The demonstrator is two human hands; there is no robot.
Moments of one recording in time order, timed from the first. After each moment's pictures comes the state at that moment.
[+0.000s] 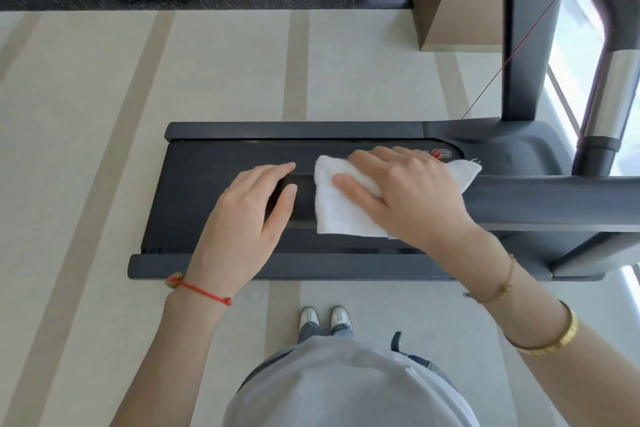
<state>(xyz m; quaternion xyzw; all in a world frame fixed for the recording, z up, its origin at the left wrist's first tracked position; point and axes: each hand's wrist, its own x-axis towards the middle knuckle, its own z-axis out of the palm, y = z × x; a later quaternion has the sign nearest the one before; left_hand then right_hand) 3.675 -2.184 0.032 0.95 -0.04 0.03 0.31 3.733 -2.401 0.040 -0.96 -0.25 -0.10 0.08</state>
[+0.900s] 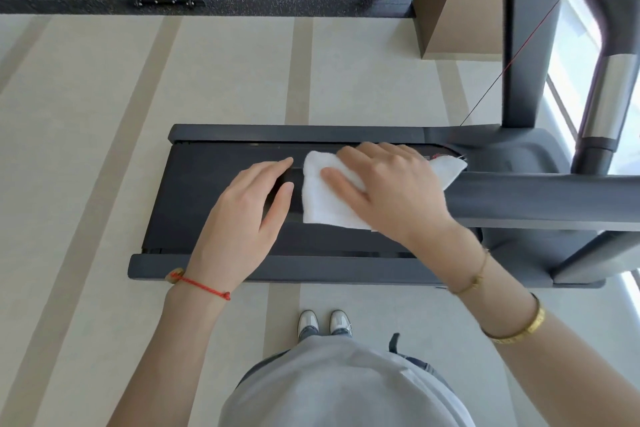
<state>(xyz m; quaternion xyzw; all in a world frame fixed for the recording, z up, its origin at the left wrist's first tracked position) 3.667 -2.178 0.029 0.94 -0.04 0.05 0.33 3.732 -2.378 0.031 -0.94 -0.26 -0.19 0.10</state>
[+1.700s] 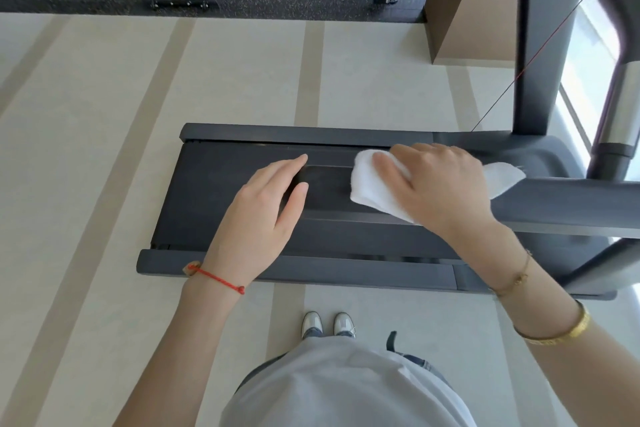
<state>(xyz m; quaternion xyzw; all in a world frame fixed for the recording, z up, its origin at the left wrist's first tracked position) 3.664 -2.176 0.028 0.94 -0.04 0.04 0.34 3.736 -2.402 0.035 -0.95 -0.17 -0.23 0.09</state>
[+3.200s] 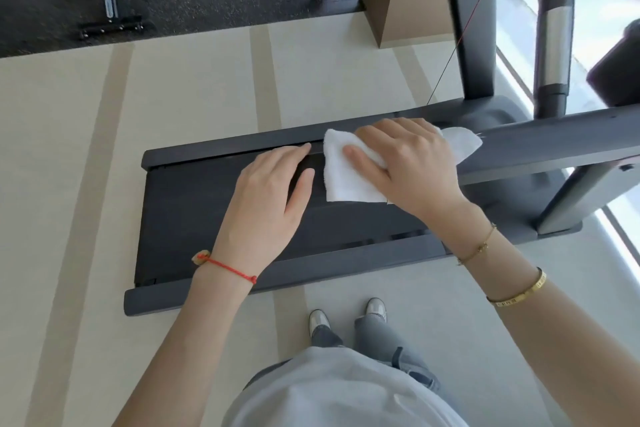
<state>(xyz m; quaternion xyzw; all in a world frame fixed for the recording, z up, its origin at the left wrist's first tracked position) 3.675 -2.193 0.038 0.95 -0.14 0.05 0.29 3.717 -2.403 0.022 -0.93 -0.19 -0.29 0.08</state>
